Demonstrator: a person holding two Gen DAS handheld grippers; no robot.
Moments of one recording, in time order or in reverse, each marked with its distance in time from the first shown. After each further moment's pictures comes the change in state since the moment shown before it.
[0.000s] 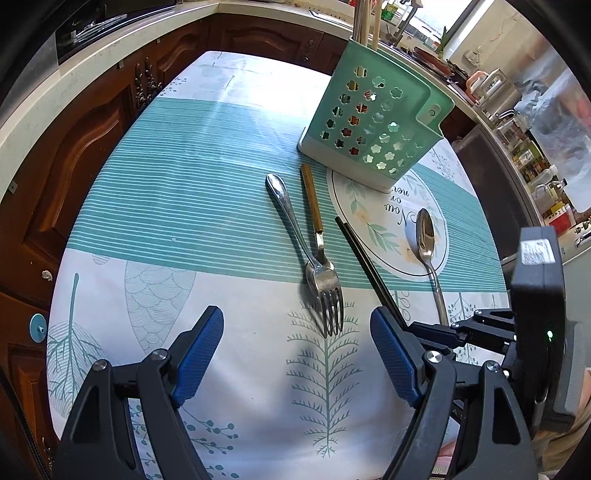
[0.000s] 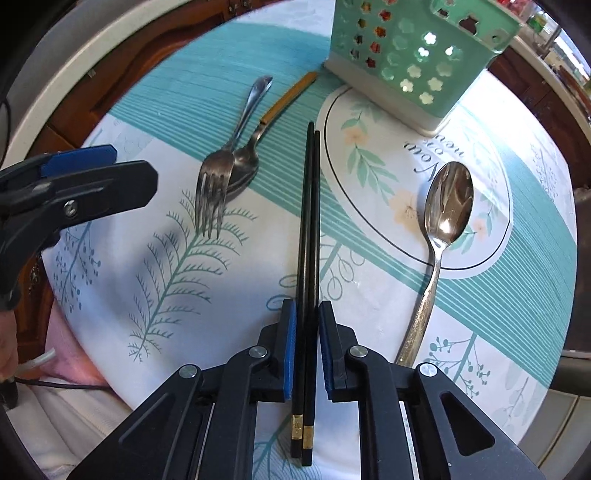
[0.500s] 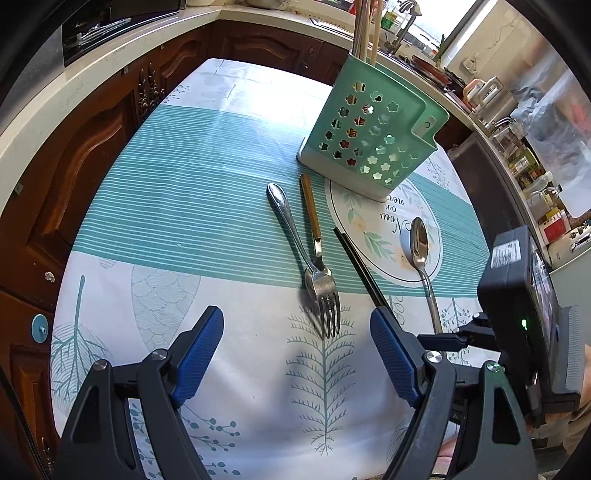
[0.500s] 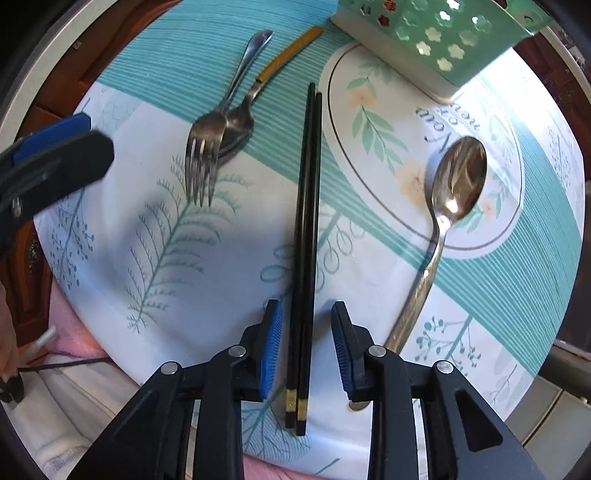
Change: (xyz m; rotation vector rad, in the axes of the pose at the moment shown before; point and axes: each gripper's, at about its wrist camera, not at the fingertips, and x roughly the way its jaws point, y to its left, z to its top) left arm -0.009 0.005 0.000 -0.010 -0.024 -0.020; right arm 0.004 0.001 0.016 -0.029 0.174 0.006
